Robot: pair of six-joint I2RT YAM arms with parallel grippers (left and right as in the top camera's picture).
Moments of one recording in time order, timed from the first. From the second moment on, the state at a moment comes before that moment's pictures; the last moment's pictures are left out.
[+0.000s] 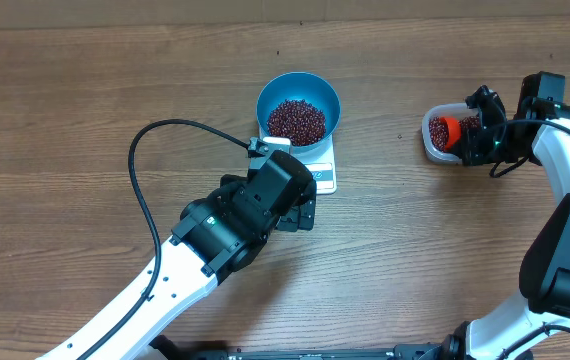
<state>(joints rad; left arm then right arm) -0.76 1.30 1.16 -0.84 -0.27 -0.57 -0.28 1.86 1.35 -0.84 -0.41 -0.43</state>
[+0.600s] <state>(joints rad) -0.76 1.30 1.16 -0.84 -0.27 -0.57 -0.28 1.86 1.35 -0.86 -0.48 -0.43</state>
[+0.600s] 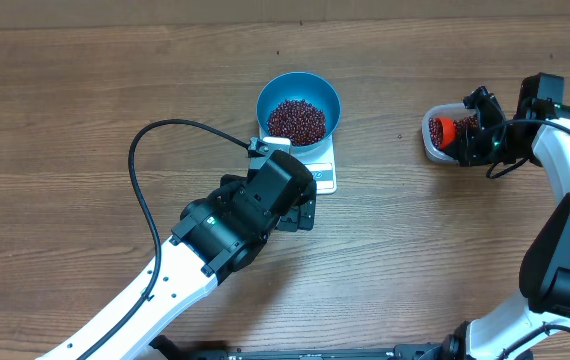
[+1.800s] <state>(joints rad) -0.76 1.30 1.16 -0.84 -0.27 -0.57 -0.36 1.87 1.35 -0.89 -0.58 -0.41</state>
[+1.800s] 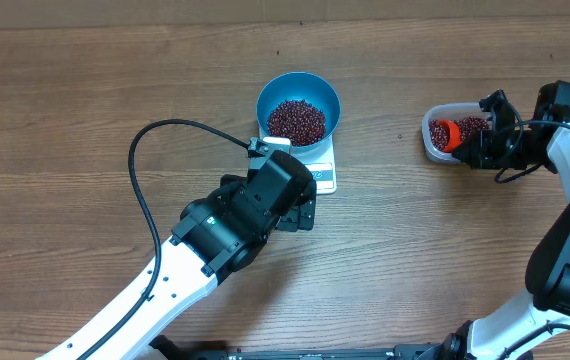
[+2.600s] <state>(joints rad) -0.76 1.30 1.16 -0.84 -0.27 -0.57 -0.45 1.96 1.35 -0.90 -0.80 -0.37</state>
